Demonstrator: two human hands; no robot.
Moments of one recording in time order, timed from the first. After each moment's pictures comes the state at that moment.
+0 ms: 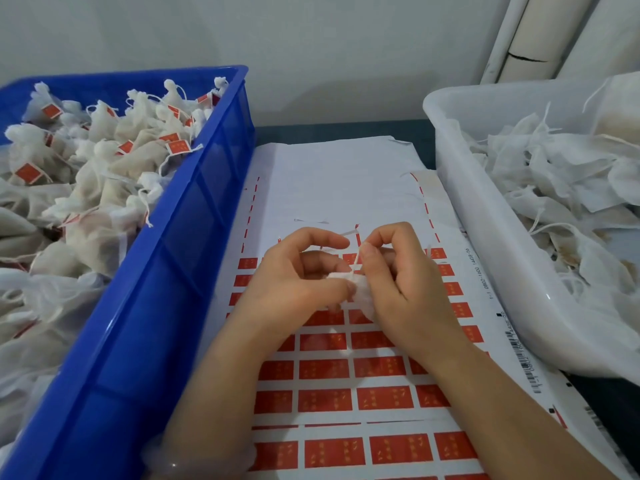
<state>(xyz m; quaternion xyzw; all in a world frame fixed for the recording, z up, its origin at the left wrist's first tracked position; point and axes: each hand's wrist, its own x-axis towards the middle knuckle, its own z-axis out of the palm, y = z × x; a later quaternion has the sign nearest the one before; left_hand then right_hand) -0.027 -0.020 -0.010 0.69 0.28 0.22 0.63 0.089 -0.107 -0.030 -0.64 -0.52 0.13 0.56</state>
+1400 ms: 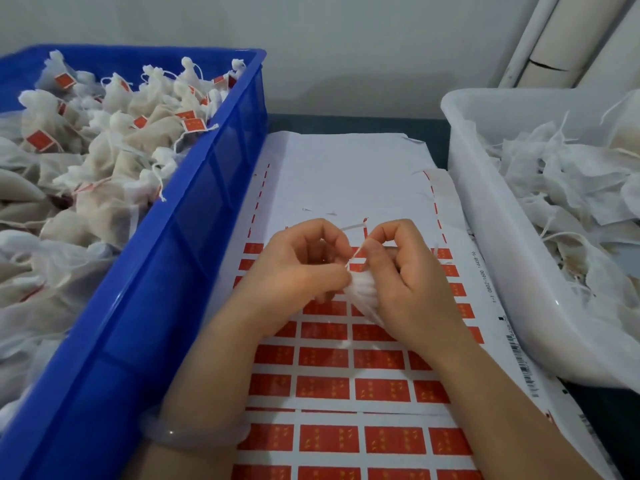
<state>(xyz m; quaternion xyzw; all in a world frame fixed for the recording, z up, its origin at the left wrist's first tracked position) -0.033 -0.018 -0.004 0.70 0.25 0.21 0.64 0.088 -0.106 -0.027 -0.65 -0.51 0.17 0.54</state>
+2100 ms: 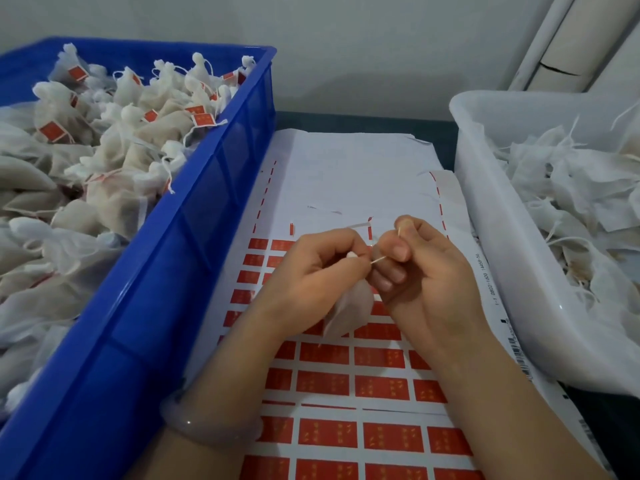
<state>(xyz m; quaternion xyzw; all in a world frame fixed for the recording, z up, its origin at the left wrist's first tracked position) -0.022 -0.028 -0.013 0.76 0.18 0.28 0.56 0.087 -0.103 -0.012 -0.35 -0.21 0.49 0.77</state>
